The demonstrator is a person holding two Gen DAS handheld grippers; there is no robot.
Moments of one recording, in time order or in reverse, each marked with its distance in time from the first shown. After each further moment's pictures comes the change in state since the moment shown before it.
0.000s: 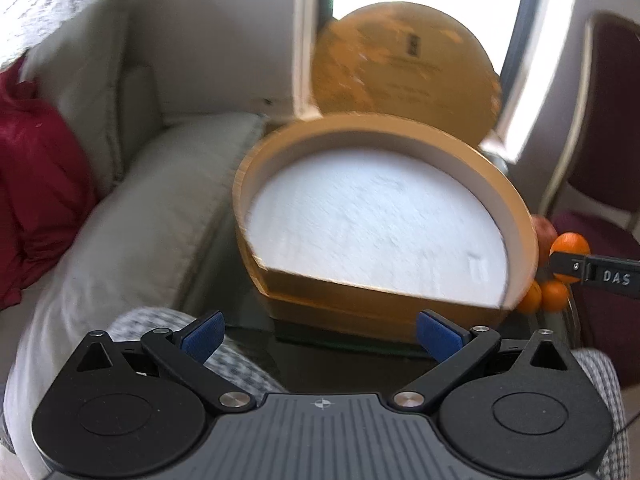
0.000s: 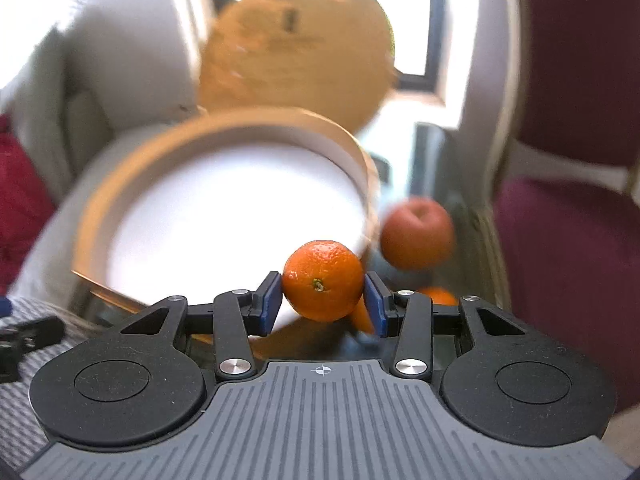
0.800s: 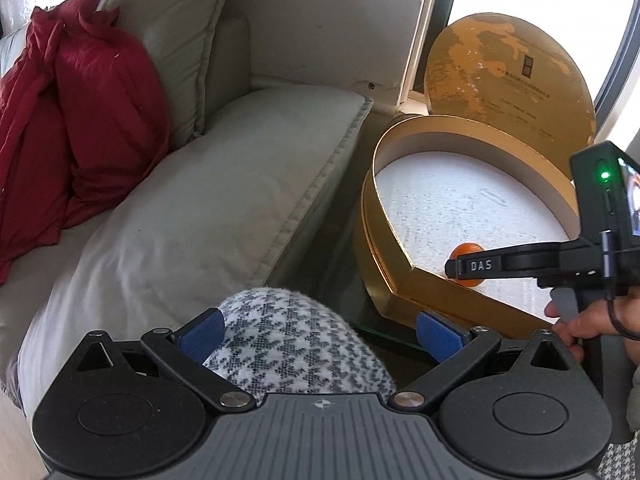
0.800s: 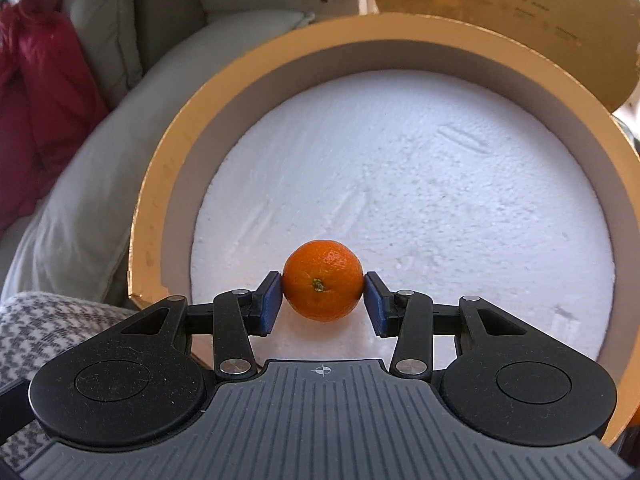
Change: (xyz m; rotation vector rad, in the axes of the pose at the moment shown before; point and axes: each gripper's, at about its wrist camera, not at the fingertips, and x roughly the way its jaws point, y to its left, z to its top) left arm 0.022 0.088 -0.005 -0.176 0.054 0.102; right arm 0.161 0.119 0.024 -0.209 0.278 0.152
